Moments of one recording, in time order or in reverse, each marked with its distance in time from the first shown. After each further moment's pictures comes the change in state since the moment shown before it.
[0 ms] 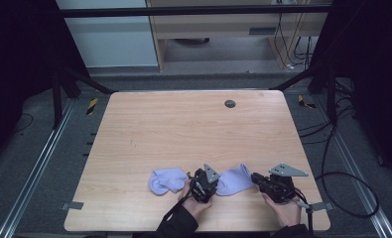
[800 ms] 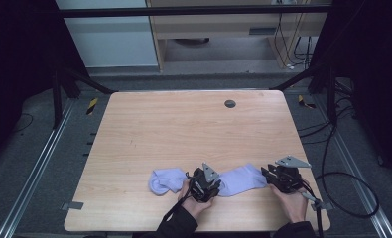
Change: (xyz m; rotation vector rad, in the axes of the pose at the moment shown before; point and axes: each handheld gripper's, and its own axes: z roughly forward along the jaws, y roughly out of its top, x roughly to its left) left arm 0.001 0.001 -0.003 -0.028 0.016 -0.024; right arm -0.037 0.002 0.012 0.068 -0.168 -0.028
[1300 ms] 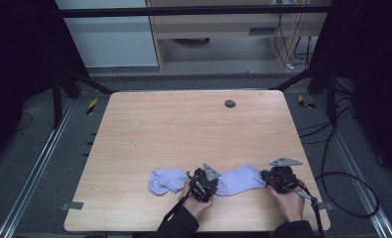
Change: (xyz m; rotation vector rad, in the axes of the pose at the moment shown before) left arm 0.000 0.001 0.005 0.035 -0.004 -0.022; right arm 0.002 -0.005 0.016 0.114 0.032 -0.013
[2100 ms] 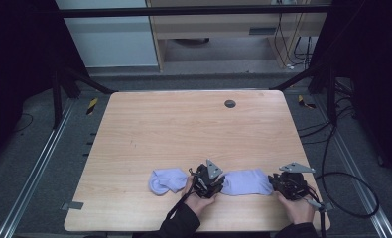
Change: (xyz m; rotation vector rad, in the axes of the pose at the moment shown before) left arm 0.003 0.013 -0.006 -0.100 -0.033 0.034; right arm -0.003 -0.012 -0.031 -0.044 -0.069 0.027
